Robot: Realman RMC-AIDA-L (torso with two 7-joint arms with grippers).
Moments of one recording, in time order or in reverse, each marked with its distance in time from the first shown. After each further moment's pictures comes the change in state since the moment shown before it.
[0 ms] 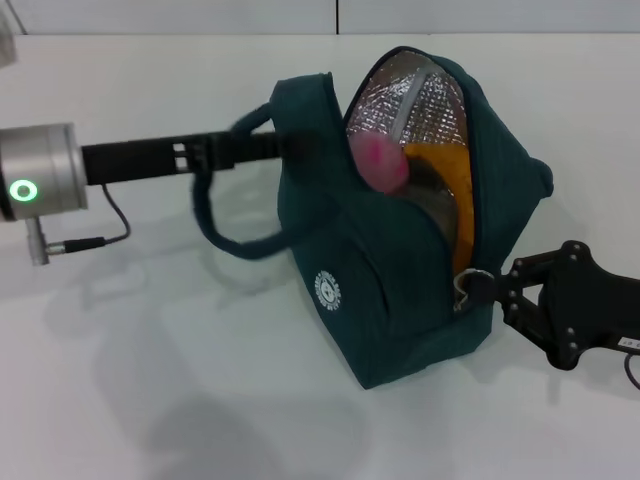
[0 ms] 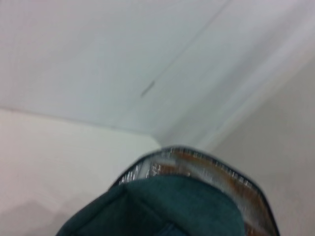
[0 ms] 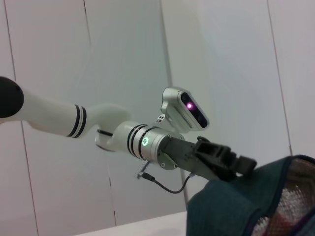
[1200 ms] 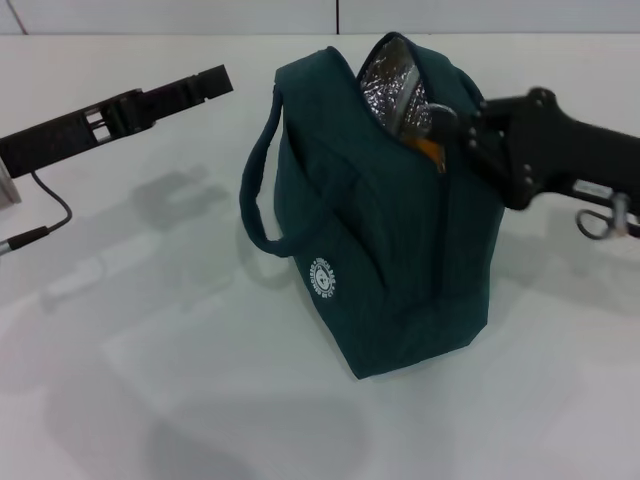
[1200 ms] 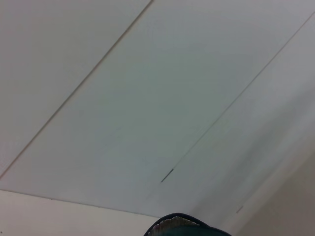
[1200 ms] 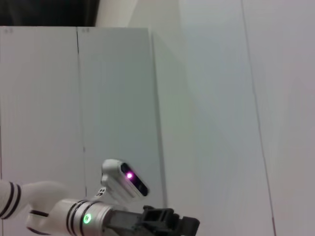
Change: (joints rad) left arm 0.093 -0.003 -0.128 0.000 -0.125 0.000 0.108; right arm 0.198 -0.001 -0.004 -0.005 0.177 0.081 0.105
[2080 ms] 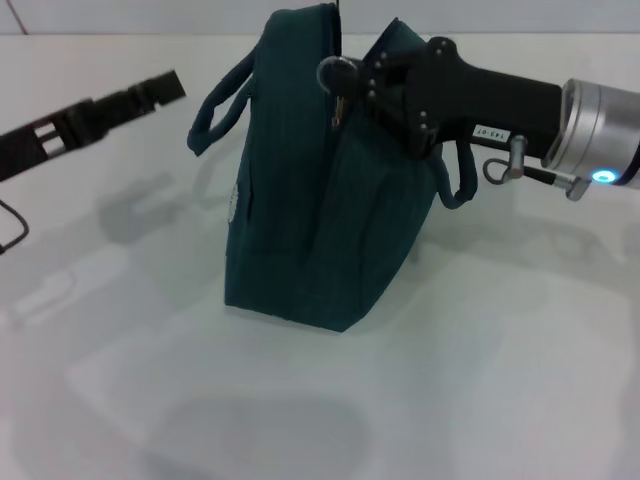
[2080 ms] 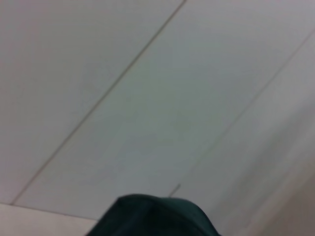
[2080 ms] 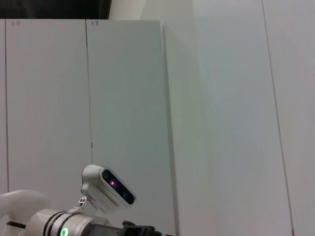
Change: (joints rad) left arm 0.070 0.029 0.004 0.010 -0.067 0.037 0.037; right arm 0.157 0.006 -0.306 0.045 0.290 0.177 0.001
